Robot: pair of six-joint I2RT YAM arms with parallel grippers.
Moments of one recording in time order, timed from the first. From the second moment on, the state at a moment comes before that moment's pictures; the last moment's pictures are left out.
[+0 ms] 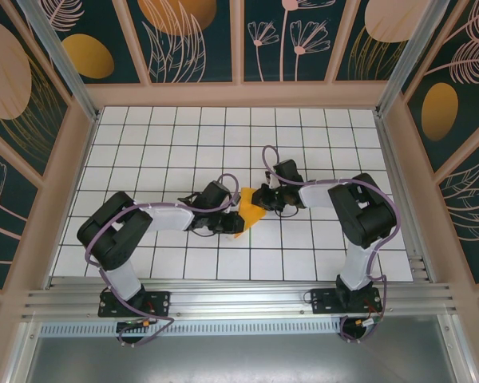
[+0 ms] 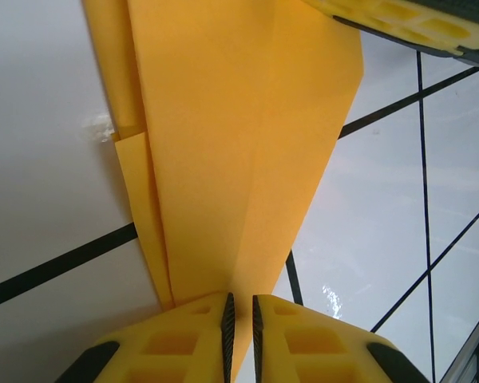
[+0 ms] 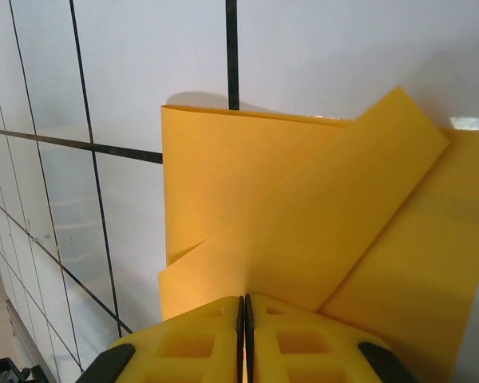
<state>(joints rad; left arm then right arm) -0.75 1.75 0.79 -0.02 0.44 -0.66 0.50 1.85 0.87 0.03 -0.53 0.73</state>
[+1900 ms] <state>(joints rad) -0.71 1.77 0.79 0.11 0.49 -0.75 0.59 1.84 0.85 0.02 -0.56 0.75</state>
